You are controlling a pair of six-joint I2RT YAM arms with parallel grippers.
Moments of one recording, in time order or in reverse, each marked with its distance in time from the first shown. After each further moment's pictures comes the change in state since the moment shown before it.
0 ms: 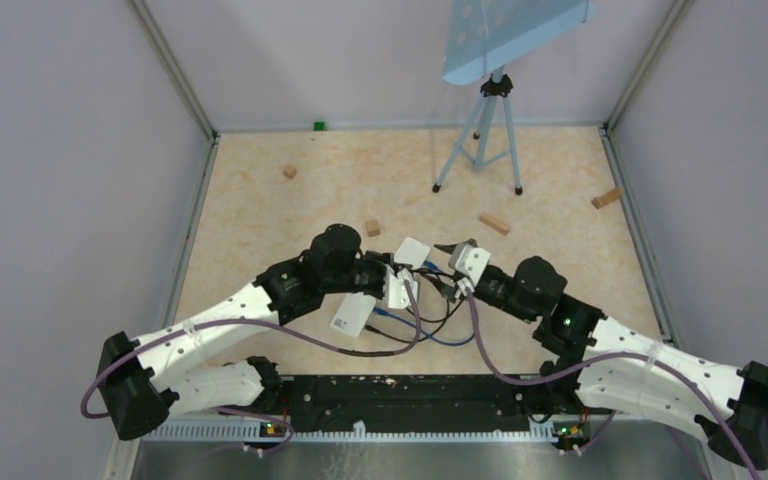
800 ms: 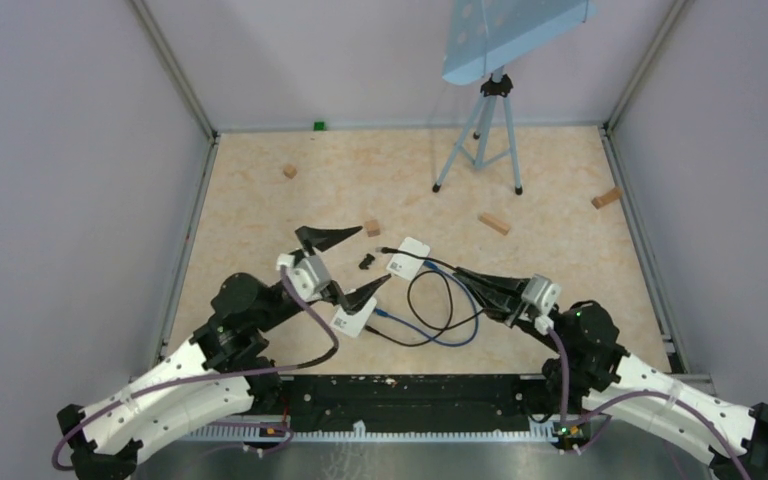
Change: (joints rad) left arm -0.010 -0.465 -0.221 0.350 -0.203 -0.583; right arm 0.019 -0.311 -0.233 0.261 -0.033 0.102
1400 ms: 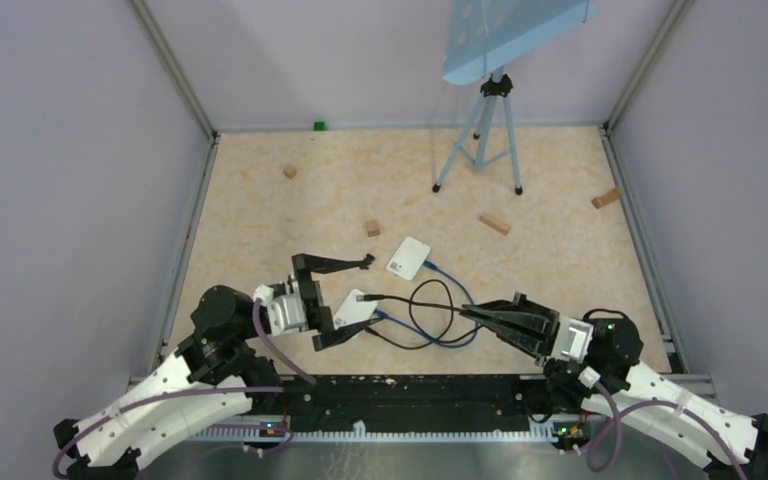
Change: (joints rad) left arm 0.000 -0.148 -0.035 0.022 0.315 -0.085; right arm 0.000 -0.142 -0.035 0.169 -0.418 -0.037
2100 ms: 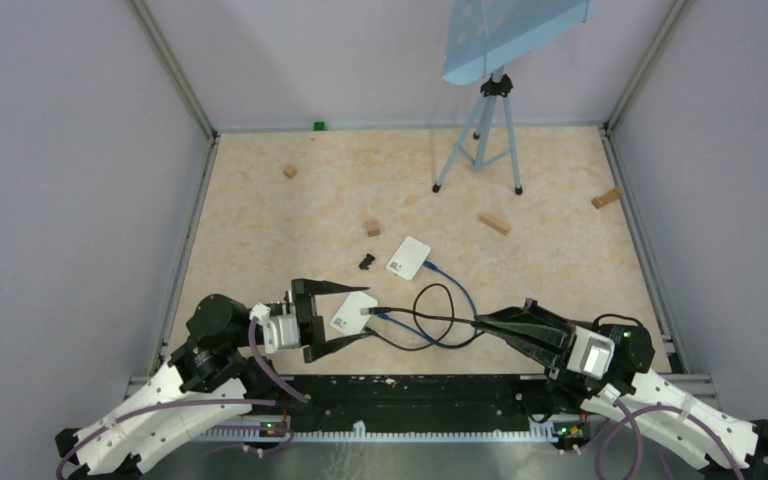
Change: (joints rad) left arm 0.000 -0.127 -0.036 -0.135 0.104 0.057; right arm 0.000 -0.079 0.000 0.037 -0.098 -0.025
